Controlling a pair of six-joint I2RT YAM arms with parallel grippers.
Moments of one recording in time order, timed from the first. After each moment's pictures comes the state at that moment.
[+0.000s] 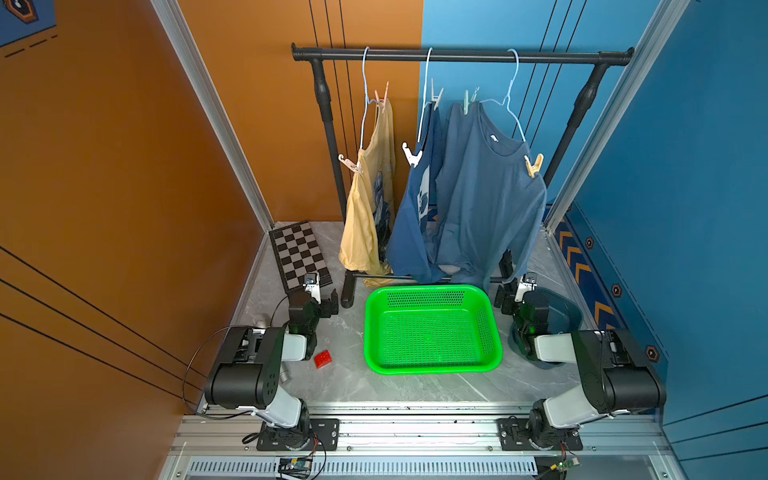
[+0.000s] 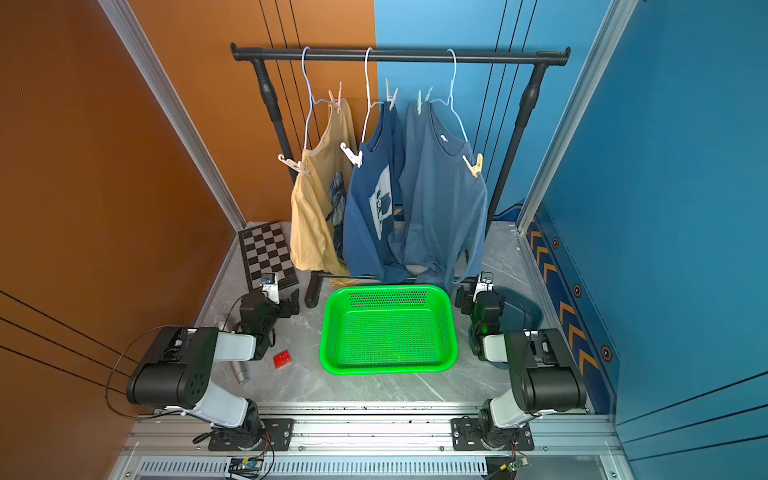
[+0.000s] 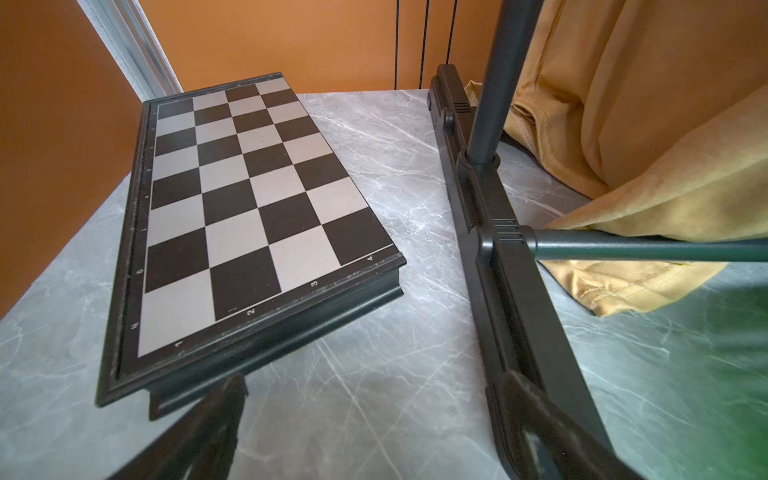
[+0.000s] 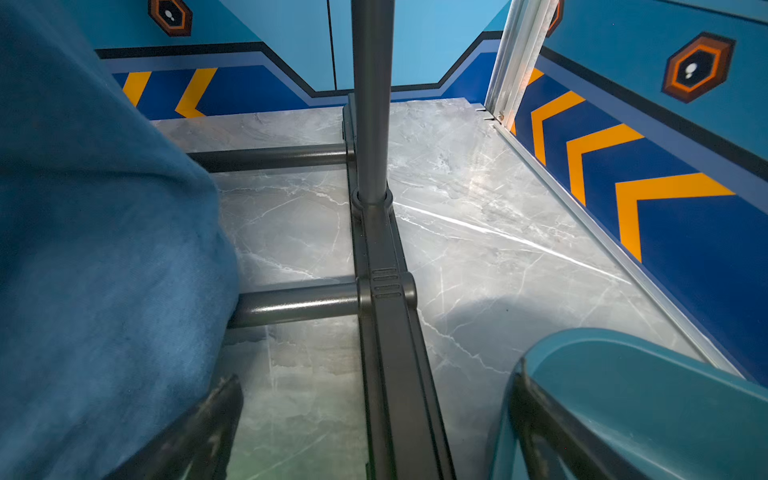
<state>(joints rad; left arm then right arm) -0.01 1.55 0.36 0.82 -0.01 0.01 0.04 1.53 0.36 0.81 0.20 0.07</state>
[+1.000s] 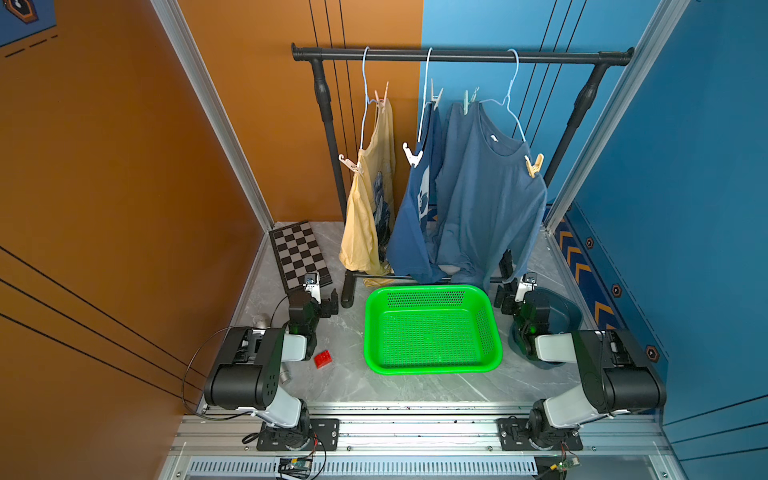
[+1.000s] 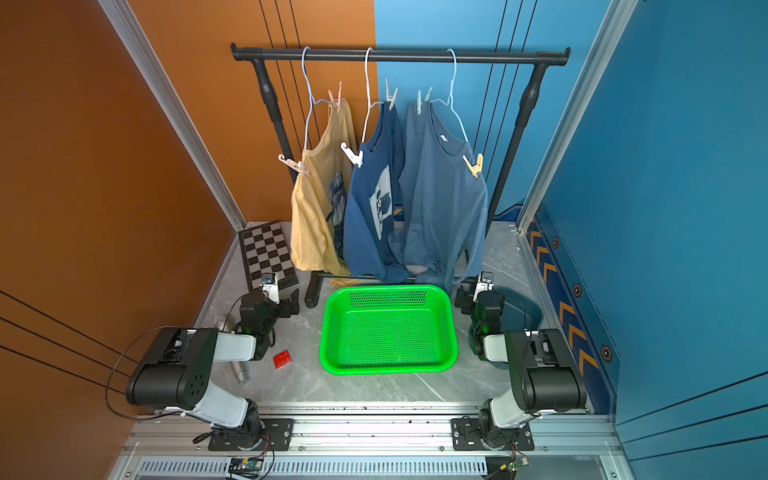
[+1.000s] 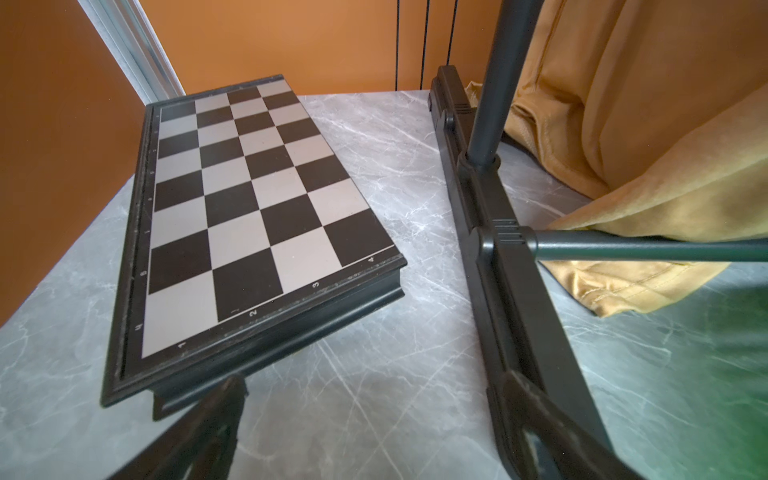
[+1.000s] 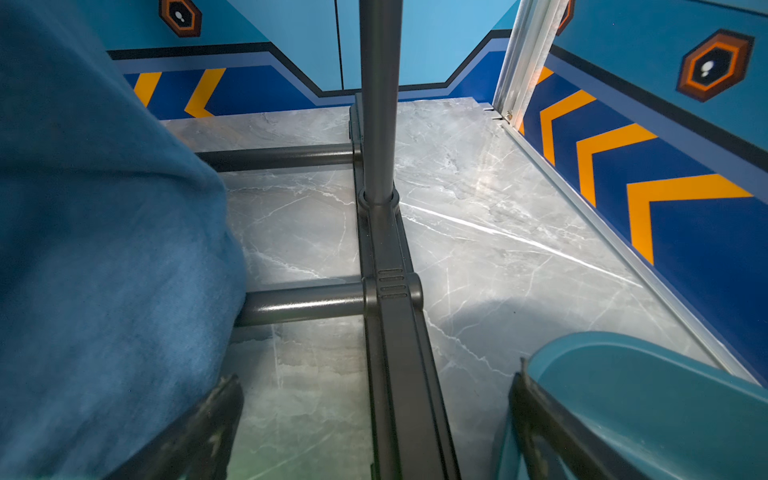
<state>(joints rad) -0.03 1.52 0.35 0.82 -0.03 0.02 0.02 1.53 0.36 0.81 0.14 0.07</state>
